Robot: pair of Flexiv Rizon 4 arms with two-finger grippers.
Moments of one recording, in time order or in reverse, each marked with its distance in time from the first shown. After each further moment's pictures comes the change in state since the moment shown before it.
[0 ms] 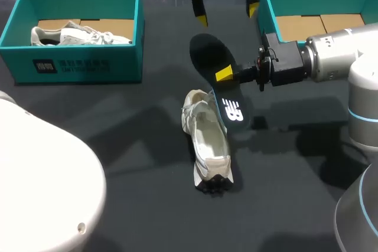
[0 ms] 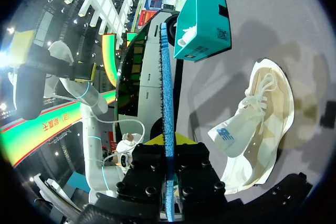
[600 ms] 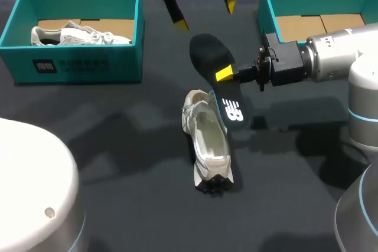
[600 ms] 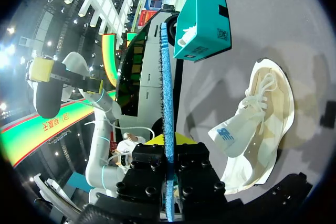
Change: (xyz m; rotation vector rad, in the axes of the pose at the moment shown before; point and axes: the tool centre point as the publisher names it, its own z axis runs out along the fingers) left arm 0.047 -0.011 -0.014 0.036 -0.182 -0.074; right arm 0.000 0.000 0.000 0.000 0.000 0.000
